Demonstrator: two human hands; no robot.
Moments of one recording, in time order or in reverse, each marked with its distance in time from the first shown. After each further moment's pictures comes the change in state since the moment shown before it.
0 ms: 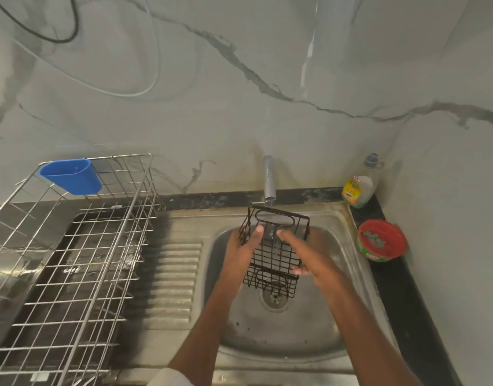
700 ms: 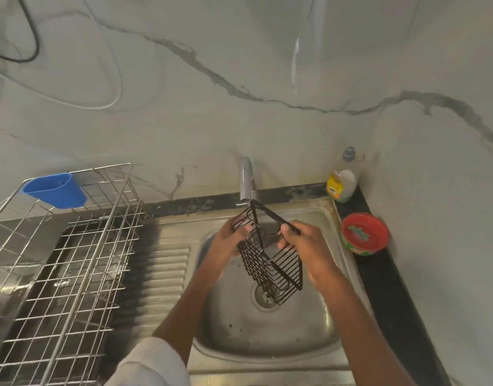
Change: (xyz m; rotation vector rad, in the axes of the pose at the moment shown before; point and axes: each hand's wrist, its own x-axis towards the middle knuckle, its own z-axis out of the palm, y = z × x) left_hand 0.023 0.013 0.005 0.012 -0.168 0.049; right_hand -0.019 -0.011 -0.042 0.087 -0.022 -0.365
